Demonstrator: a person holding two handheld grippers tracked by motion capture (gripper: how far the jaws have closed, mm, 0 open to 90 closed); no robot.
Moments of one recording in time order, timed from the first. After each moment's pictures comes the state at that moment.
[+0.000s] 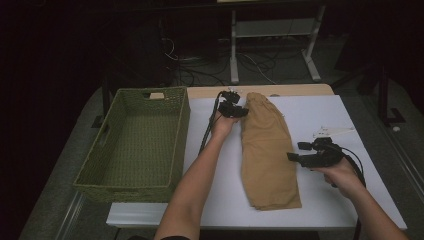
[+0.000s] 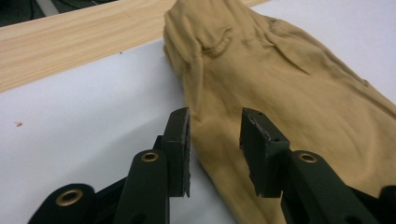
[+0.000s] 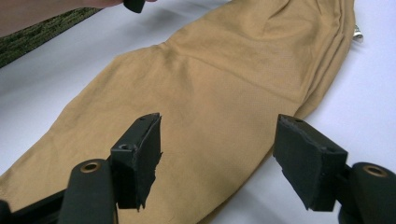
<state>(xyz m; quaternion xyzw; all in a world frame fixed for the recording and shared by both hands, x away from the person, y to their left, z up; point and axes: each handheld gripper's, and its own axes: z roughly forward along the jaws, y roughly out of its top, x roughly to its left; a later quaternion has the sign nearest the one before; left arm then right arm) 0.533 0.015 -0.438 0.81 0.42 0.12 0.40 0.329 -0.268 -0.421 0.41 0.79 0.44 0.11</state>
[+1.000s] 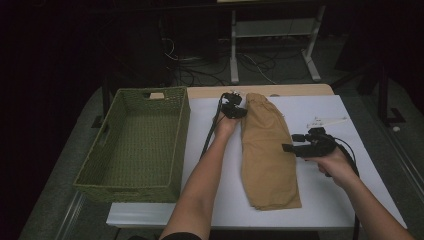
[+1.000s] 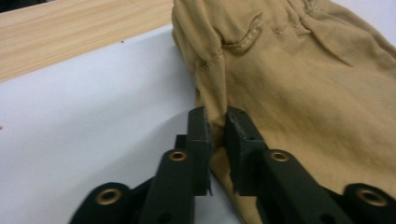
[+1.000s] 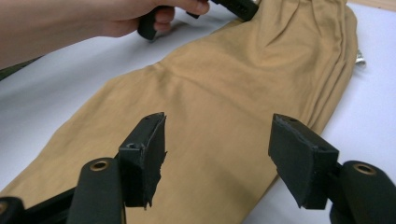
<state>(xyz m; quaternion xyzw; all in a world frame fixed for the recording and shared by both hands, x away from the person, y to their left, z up) 0.544 0.007 -0.457 0.81 0.42 0.12 0.38 0.358 -0.258 -0.414 0.40 0.80 0.44 0.11</state>
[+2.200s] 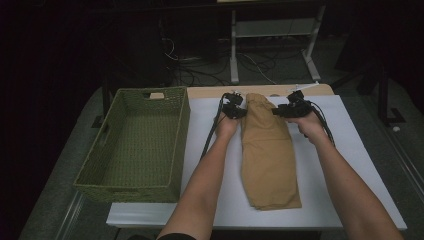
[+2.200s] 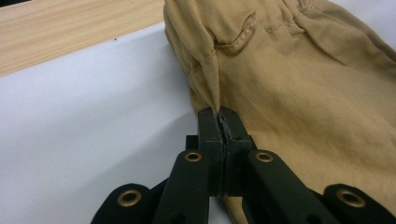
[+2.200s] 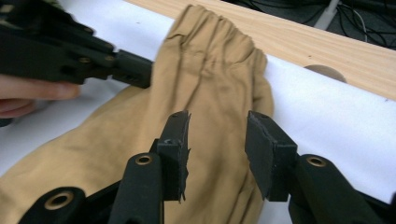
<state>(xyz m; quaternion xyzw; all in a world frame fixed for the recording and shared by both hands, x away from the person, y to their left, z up) 0.543 0.004 -0.456 0.82 0.42 0.12 0.38 0.497 -0.236 -0.417 0.45 0.78 0.39 0.15</state>
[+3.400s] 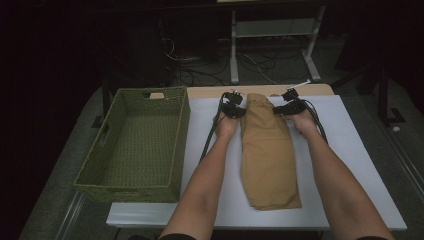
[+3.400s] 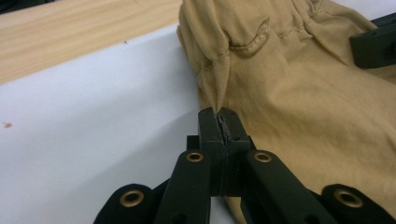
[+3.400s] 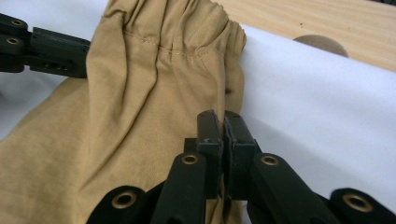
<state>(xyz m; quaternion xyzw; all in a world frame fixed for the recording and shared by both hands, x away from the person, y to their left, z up) 0.542 0.005 -0.450 0.81 0.43 0.14 0.37 0.530 -0.234 -0.441 0.49 0.78 0.35 0.13</state>
